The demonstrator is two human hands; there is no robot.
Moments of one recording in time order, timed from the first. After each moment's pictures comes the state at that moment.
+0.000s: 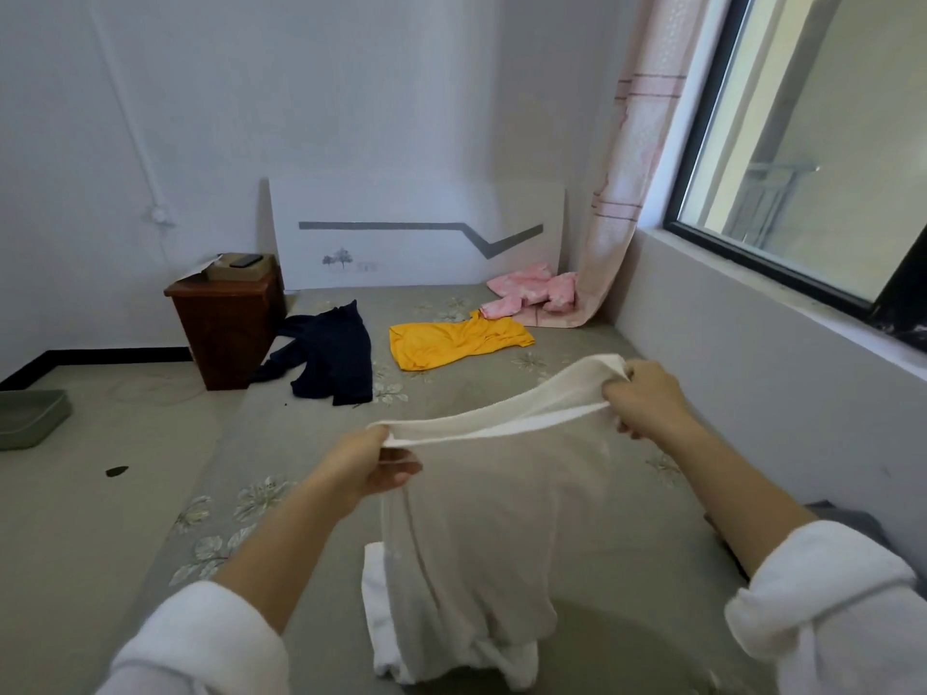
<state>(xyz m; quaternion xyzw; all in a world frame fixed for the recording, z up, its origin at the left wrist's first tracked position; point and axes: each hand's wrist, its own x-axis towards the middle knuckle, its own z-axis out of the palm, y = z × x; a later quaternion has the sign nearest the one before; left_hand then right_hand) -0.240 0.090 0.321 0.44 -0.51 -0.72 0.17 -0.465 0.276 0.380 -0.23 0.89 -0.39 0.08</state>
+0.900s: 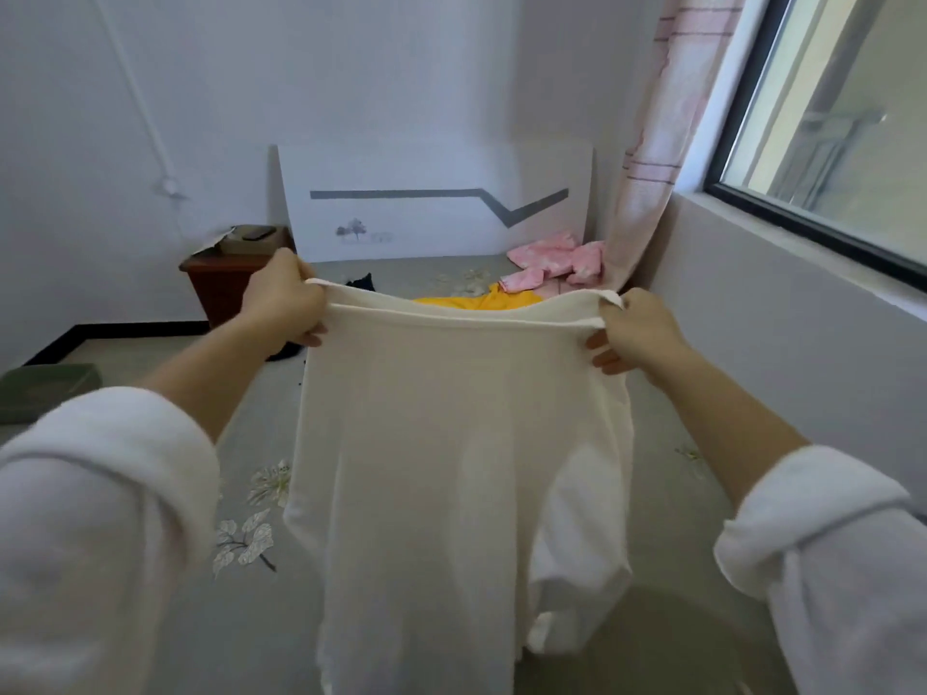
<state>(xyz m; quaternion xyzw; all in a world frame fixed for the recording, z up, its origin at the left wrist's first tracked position) -0.264 -0.025 0.429 0.51 -0.73 -0.35 0.29 -0.514 0.194 0.397 -0.23 0.82 -0.50 0.16</state>
